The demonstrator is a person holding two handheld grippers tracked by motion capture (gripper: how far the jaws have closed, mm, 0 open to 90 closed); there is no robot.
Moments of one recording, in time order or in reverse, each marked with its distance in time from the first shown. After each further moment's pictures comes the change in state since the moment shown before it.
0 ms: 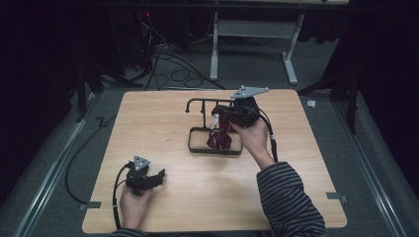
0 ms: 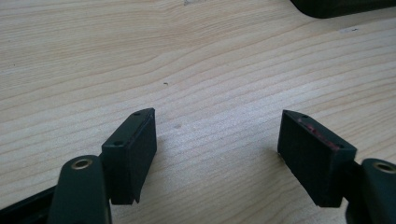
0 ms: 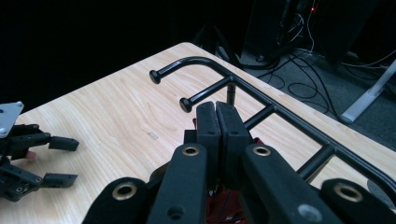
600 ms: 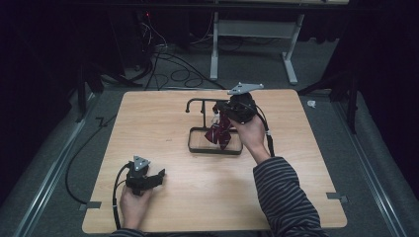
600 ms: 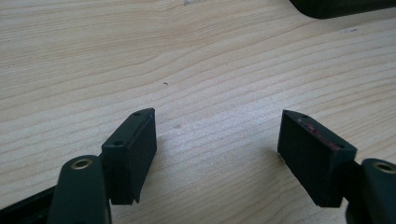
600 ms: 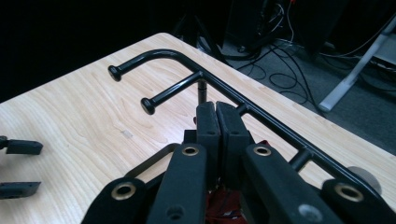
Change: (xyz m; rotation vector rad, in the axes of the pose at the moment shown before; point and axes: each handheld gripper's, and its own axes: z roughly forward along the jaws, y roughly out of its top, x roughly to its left) left arm 0.000 0.000 0.000 0.002 -0.002 -0.001; right arm -0.010 0.002 0.017 0.042 -0.083 0.002
